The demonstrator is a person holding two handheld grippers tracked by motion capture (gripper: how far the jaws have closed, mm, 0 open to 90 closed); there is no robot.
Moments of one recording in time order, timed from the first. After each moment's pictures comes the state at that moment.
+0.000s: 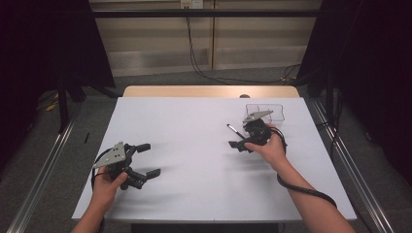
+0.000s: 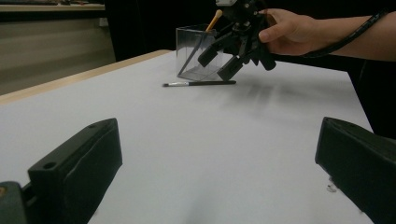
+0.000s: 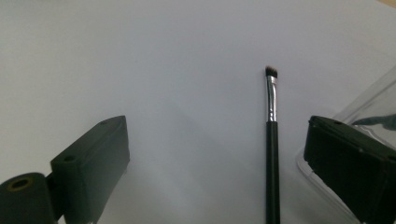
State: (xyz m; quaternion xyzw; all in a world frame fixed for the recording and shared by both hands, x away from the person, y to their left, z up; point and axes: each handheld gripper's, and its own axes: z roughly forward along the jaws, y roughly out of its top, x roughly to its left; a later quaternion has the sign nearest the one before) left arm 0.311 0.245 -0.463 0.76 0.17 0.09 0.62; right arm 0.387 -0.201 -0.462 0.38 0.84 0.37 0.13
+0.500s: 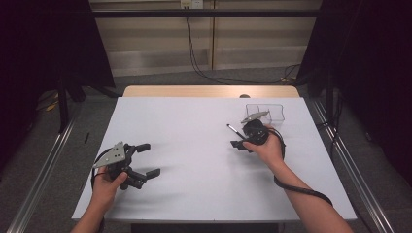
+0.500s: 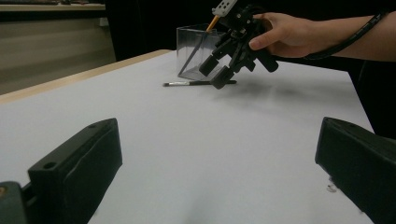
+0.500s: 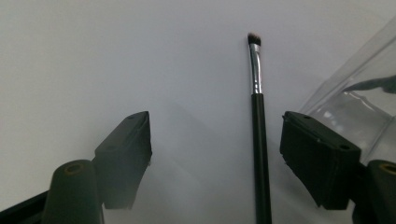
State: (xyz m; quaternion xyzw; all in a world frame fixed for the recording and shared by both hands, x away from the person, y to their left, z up) left arm 0.312 0.245 -0.463 0.76 0.17 0.09 0.62; right arm 0.389 -0.197 -0.471 0.42 0.84 0.31 0.14
